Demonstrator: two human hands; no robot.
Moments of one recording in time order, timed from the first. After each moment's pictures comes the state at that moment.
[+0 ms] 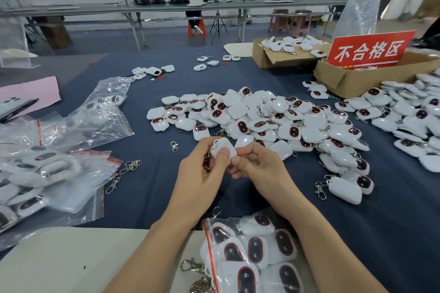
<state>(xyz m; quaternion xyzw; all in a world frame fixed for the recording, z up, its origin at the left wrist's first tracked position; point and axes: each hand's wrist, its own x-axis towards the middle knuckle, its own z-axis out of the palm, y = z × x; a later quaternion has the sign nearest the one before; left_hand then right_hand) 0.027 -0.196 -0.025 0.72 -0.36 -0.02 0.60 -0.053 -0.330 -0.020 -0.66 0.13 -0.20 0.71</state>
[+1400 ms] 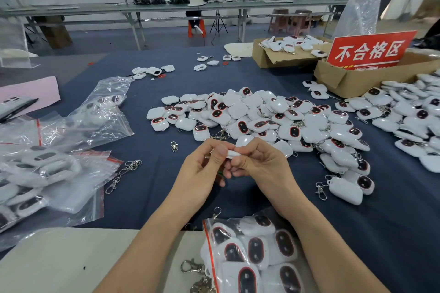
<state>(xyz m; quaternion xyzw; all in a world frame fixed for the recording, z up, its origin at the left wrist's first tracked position) 0.029 -0.198 -0.015 0.60 -0.34 -0.21 0.69 -0.056 -0.327 -0.015 -0.62 0.07 -0.23 0.75</state>
